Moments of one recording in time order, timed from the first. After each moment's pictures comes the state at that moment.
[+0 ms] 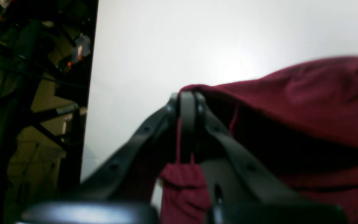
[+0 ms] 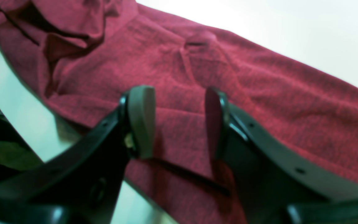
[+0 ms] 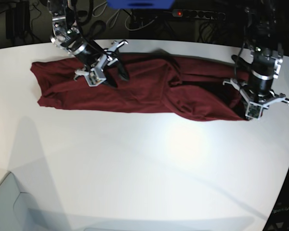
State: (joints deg) left arm 19.0 -16.7 -12.7 111.4 7.9 -14.8 30.4; right arm -22.3 4.7 -0.8 93.8 3.3 34.9 -9.2
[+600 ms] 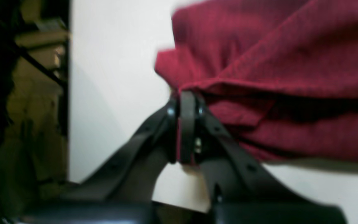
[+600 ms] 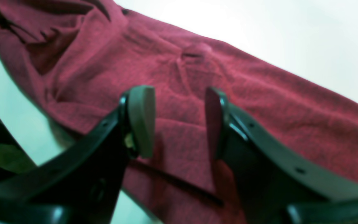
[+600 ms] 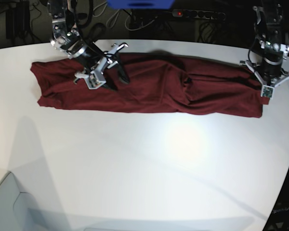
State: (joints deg) left arm 22.2 -17.0 -20.5 97.7 8.0 -15.2 29.5; right arm -21.3 4.8 -0.8 93.8 3.3 34.9 -9.2
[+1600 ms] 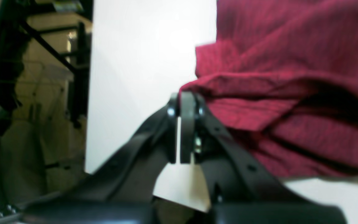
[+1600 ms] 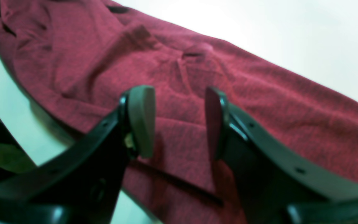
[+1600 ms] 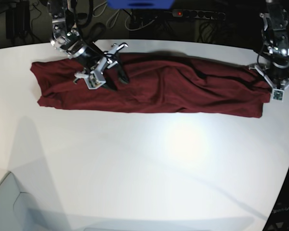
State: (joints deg) left arm 18.7 -18.1 -24.6 94.0 7.8 -15.4 29.5; right arm -21.3 4.8 -0.8 93.8 3.4 34.9 -9.2
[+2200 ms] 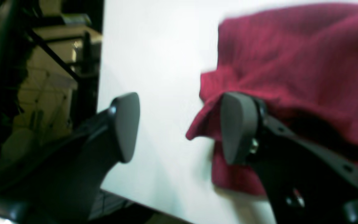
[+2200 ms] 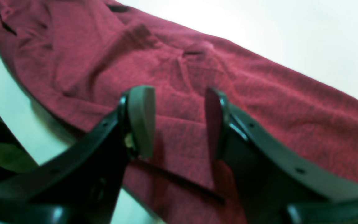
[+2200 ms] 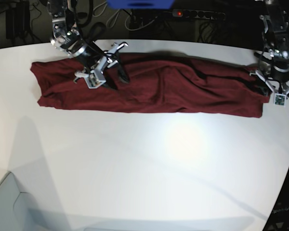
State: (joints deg) left arm 18.1 -17.2 -25.0 97.7 7.5 -15.4 29.1; right arm -21.5 4.8 -0.8 93.8 3.3 34.9 -9.2
